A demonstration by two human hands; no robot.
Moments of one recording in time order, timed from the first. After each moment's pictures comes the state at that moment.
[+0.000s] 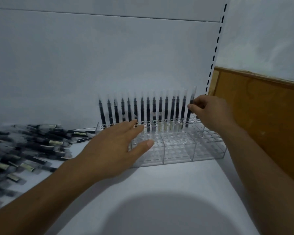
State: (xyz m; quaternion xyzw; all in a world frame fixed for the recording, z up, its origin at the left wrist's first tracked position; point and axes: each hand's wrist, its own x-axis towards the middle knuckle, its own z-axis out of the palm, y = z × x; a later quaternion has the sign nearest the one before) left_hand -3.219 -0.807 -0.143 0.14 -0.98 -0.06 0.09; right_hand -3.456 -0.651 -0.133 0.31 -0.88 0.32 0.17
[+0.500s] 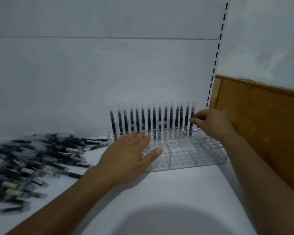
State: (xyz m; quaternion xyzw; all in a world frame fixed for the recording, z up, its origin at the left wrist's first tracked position) left_hand -3.221 -0.807 -0.152 0.13 -0.99 -0.05 0.07; right_hand -3.440 -0.646 -0.127 0.32 -0.90 0.29 0.10
